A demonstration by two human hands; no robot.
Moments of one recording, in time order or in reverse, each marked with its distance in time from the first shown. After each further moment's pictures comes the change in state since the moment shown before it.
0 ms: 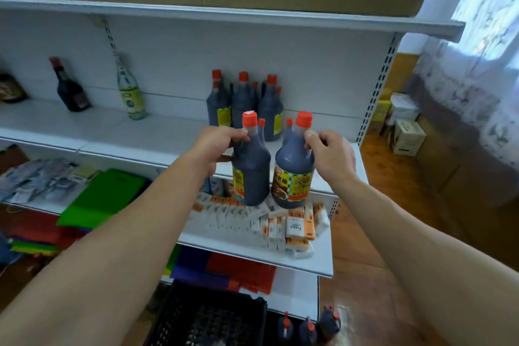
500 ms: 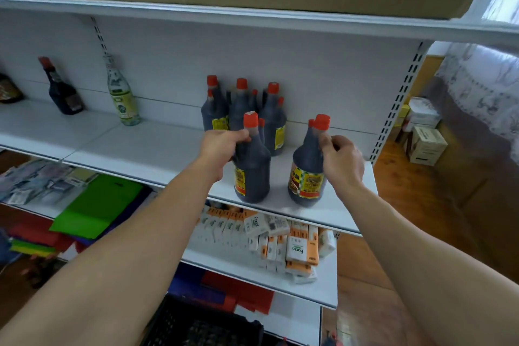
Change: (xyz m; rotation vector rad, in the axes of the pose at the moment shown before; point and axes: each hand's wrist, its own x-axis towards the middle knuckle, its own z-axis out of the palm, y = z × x) left_hand 0.081 0.003 0.038 -0.099 0.179 0.033; right_hand 0.100 0.053 0.032 0.046 0.067 0.116
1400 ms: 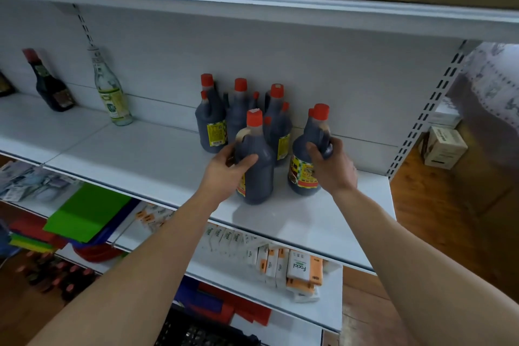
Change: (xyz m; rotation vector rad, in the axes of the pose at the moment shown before) left_hand 0.057 -0.058 0.020 0.207 -0.010 0.166; right_hand 0.070 0.025 0.052 -0.197 -0.207 0.055
